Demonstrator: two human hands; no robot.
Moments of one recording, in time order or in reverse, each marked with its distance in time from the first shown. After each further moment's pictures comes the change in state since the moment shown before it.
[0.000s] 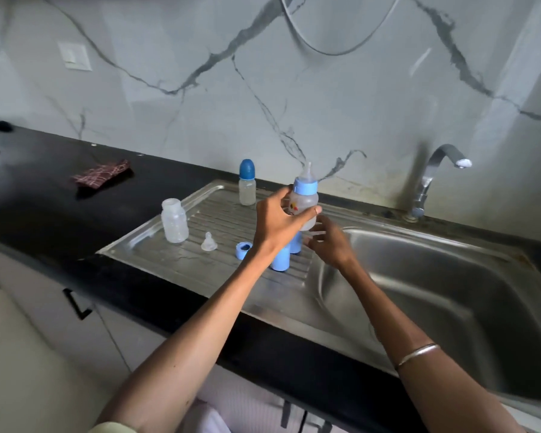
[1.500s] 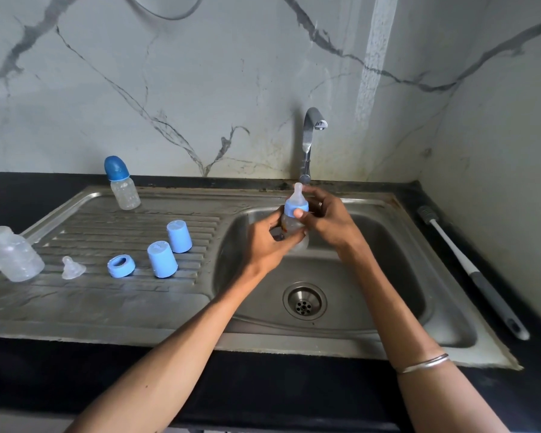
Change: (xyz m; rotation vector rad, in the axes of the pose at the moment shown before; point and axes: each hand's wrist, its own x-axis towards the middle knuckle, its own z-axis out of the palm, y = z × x) left_hand -0.081 0.021 0.165 -0.138 -0.503 -0.024; right_hand -0.080 0.061 -0.171 0.360 0.194 0.011
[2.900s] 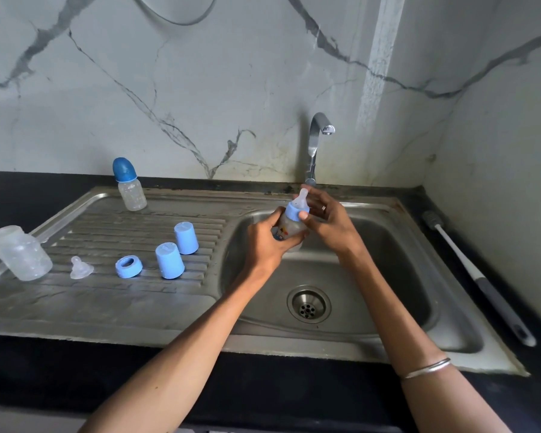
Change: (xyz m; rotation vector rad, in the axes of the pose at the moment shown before) left_hand 0.006 -0.009 -0.006 0.115 0.118 0.030; right_hand 0.001 0.003 0.009 0.006 0.045 -0.022
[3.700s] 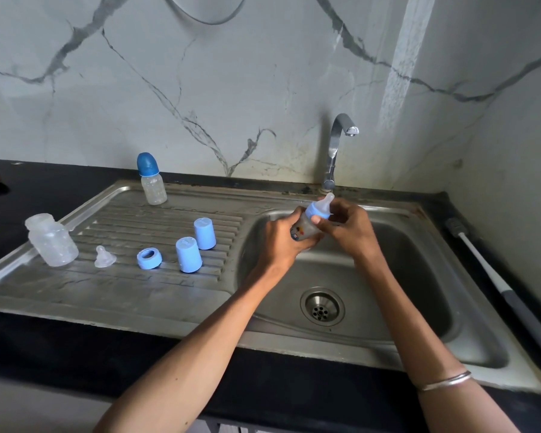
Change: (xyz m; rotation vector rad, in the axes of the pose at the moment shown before) left_hand 0.005 -0.004 -0.007 0.161 -0.005 0.065; right_hand 0.000 0.006 0.006 -0.168 0.138 0.007
